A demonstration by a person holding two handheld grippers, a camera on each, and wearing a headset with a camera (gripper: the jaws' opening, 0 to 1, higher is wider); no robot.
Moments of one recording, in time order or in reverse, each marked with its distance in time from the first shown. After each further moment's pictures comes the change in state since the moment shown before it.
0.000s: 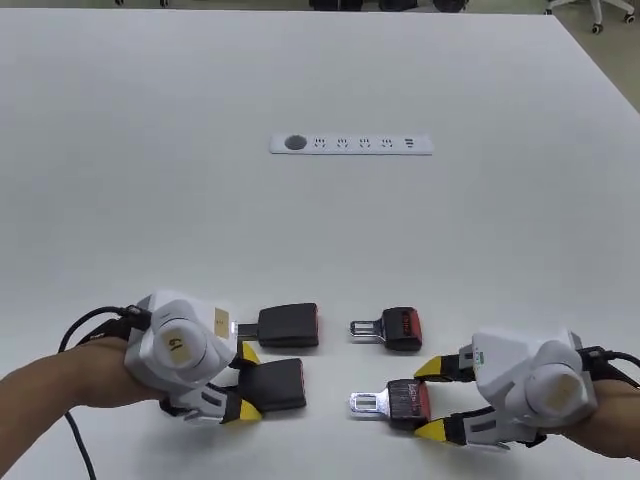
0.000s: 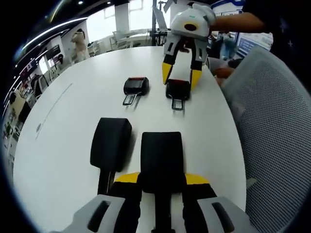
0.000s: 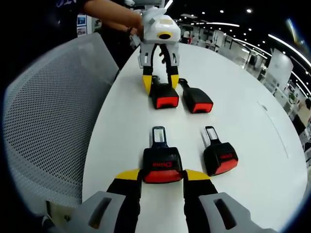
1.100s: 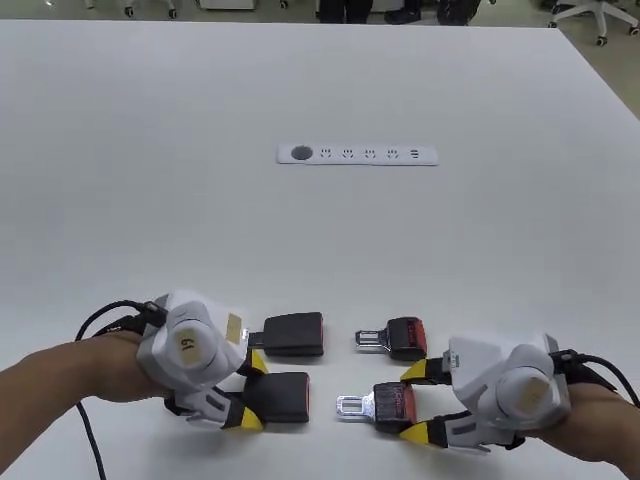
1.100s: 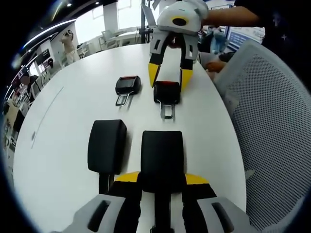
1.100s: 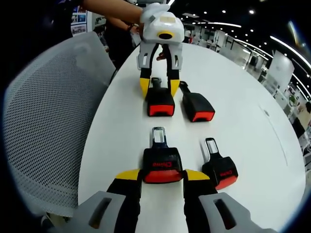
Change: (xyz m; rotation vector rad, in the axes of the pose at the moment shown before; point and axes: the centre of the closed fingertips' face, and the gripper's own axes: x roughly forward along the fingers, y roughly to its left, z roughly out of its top) left arm 0.001 -0.001 -0.002 0.069 0.034 -0.060; right arm 0.017 -0.006 0.019 -0.016 0.010 -0.005
